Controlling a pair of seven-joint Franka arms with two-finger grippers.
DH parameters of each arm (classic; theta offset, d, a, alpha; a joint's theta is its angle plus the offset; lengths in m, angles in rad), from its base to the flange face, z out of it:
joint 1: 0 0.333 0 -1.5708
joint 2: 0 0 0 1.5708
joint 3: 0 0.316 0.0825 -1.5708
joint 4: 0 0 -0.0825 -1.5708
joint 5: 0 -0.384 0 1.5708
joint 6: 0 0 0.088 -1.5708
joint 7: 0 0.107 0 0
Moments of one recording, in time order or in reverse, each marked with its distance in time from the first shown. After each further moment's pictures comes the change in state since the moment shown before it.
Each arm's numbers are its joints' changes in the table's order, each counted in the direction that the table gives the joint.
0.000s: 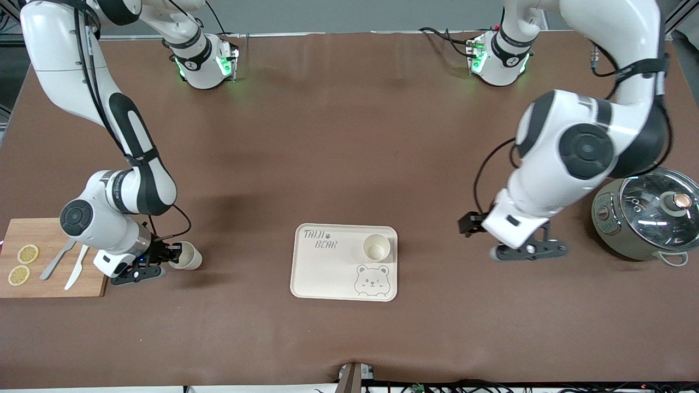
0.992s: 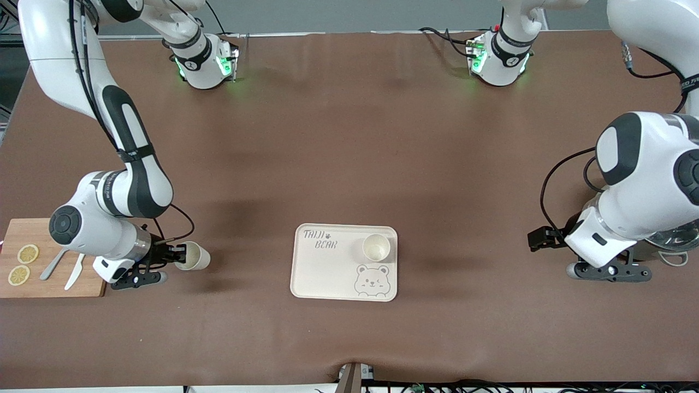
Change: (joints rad) left arm 0.168 -0.017 0.000 0.004 0.000 -0.021 0.272; right arm 0.024 -0.013 0.029 -0.141 -0.058 0.220 0.104
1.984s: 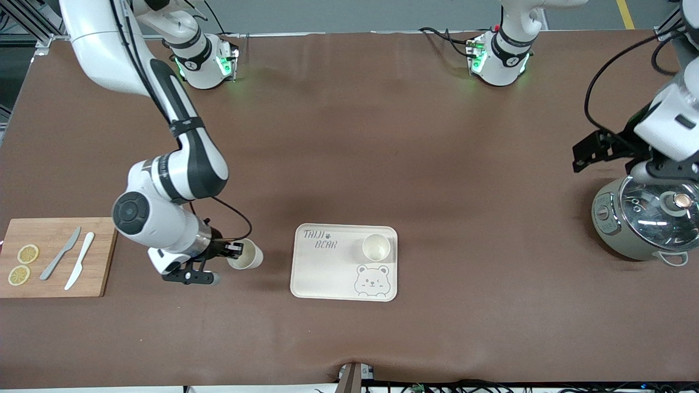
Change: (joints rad) left arm 0.007 -0.354 0.000 0.086 0.000 0.304 0.000; right arm 0.229 -0.006 0.006 -0.115 -0.001 0.064 0.482
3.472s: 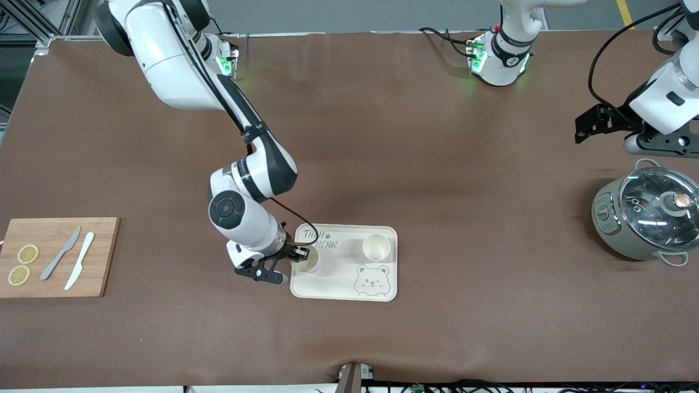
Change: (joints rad) left arm 0.042 -0.126 0.001 0.224 0.000 0.007 0.088; right arm 0.182 0.213 -0.006 -0.194 0.001 -0.121 0.310
